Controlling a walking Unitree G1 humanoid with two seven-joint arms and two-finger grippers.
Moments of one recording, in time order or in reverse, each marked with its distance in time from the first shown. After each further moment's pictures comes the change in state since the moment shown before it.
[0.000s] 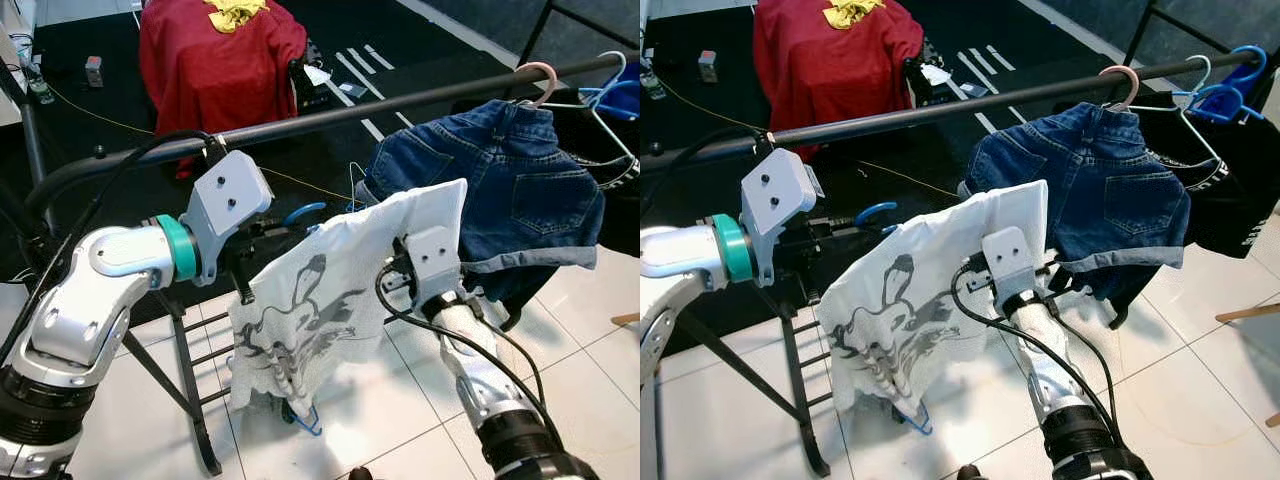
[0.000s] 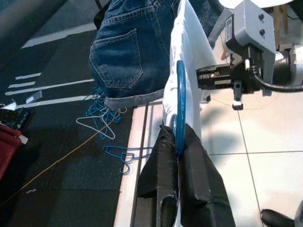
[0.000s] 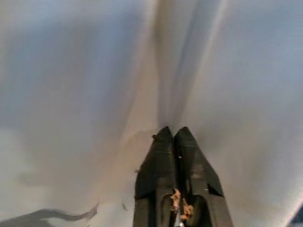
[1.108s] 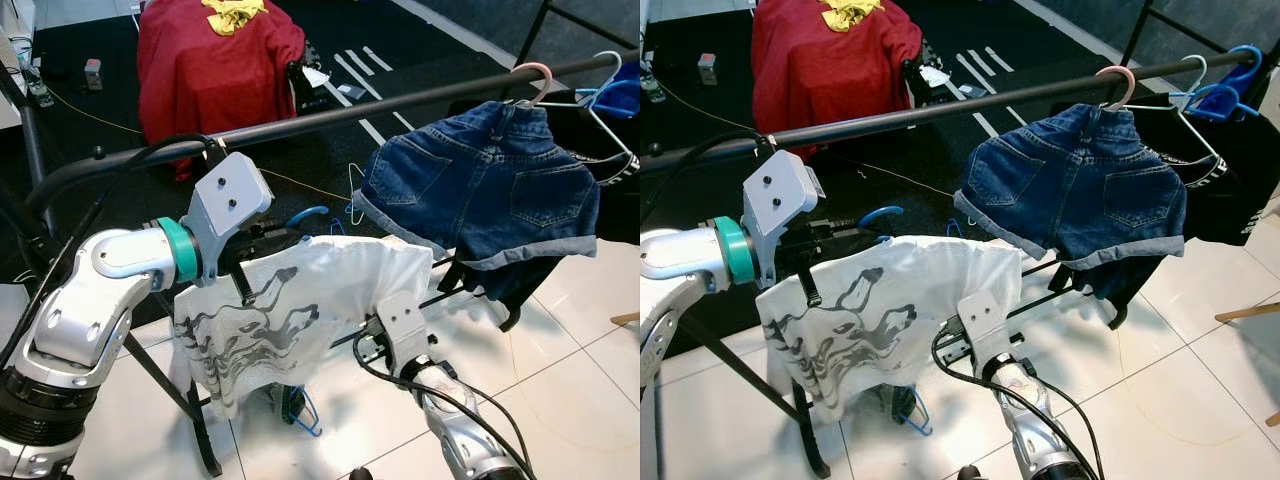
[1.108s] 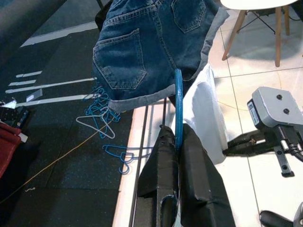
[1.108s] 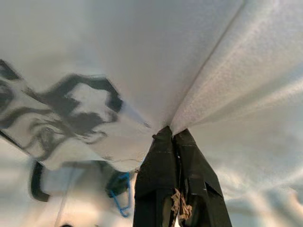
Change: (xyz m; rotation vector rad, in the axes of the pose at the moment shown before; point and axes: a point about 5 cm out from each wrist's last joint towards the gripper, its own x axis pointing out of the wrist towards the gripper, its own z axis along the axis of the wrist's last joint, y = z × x) left arm 0.002 0.000 -0.002 -0.014 0.002 0.009; right arm -0.041 0.061 -0.048 0.093 0.265 0.337
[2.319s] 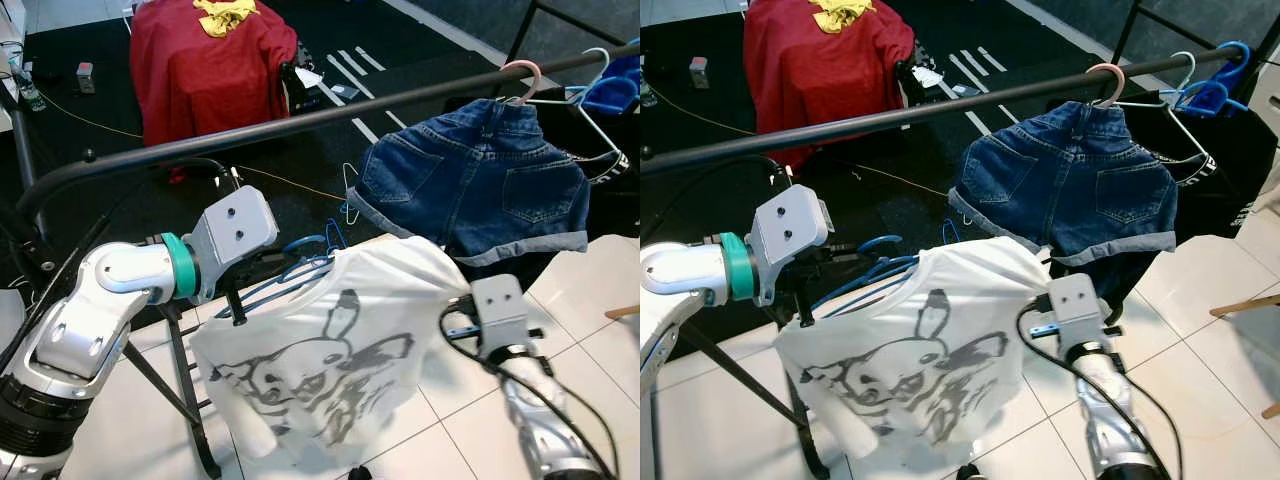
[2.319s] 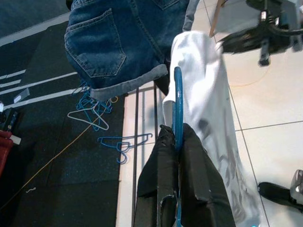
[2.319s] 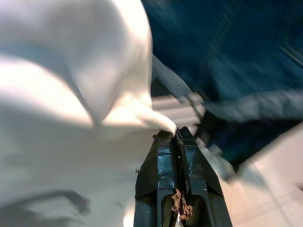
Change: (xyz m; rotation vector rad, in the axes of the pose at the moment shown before) left arm -0.001 -0.009 -0.015 0.072 0.068 -0.070; right arm -0.040 -0.086 0.011 -0.004 -0.074 -0.443
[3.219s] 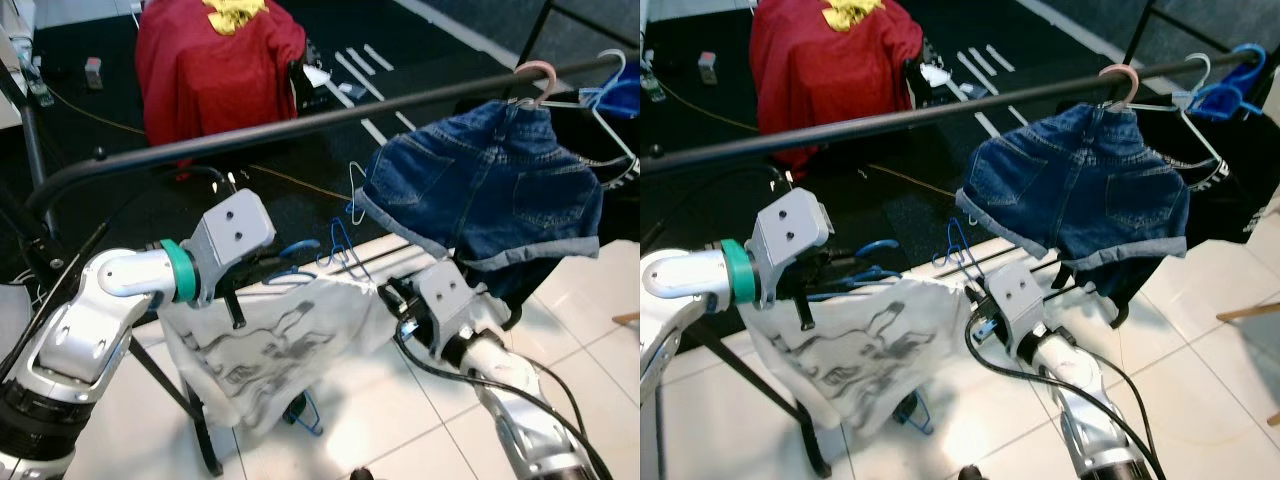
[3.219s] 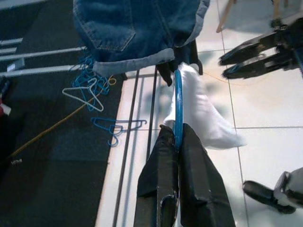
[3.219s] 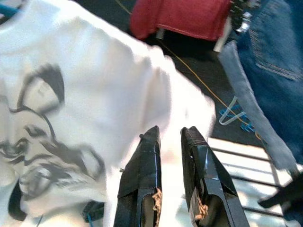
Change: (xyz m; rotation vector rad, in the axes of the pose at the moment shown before) left arm -0.005 0.001 -0.014 -0.135 0.056 0.042; right arm -0.014 0.034 0.031 -0.066 -0.101 0.426
